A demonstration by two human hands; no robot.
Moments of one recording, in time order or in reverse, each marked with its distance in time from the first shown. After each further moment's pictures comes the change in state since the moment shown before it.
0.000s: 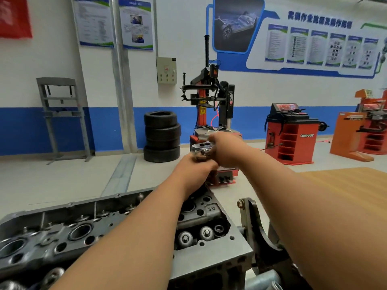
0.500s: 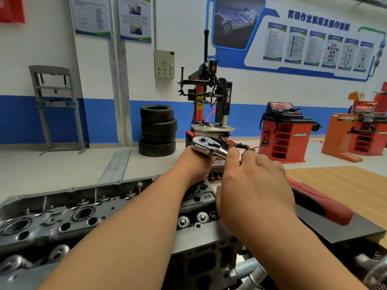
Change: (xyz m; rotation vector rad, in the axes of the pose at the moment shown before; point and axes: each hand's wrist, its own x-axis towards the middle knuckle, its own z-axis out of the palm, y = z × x) left_hand -0.003 0.011 0.012 0.170 0.126 -0.028; right_hand -0.149 -0.053 -0.014 -0.504 0.163 0.151
